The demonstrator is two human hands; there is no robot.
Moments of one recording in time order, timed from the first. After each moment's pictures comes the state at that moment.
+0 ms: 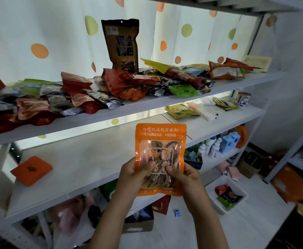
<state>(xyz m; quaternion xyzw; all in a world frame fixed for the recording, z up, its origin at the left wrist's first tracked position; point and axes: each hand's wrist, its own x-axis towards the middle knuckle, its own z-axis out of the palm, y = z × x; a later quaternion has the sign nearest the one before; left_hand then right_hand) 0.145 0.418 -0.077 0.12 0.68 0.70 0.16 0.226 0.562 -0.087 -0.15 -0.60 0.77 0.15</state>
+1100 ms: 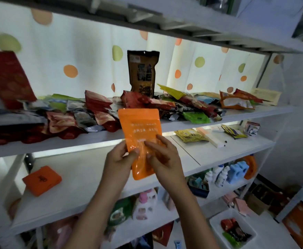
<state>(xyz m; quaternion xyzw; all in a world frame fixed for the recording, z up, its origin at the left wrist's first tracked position) 0.106 0.363 0.010 0.14 0.67 0.73 -0.02 0.133 0.508 -0.016 0.03 -0.80 0.52 0.31</state>
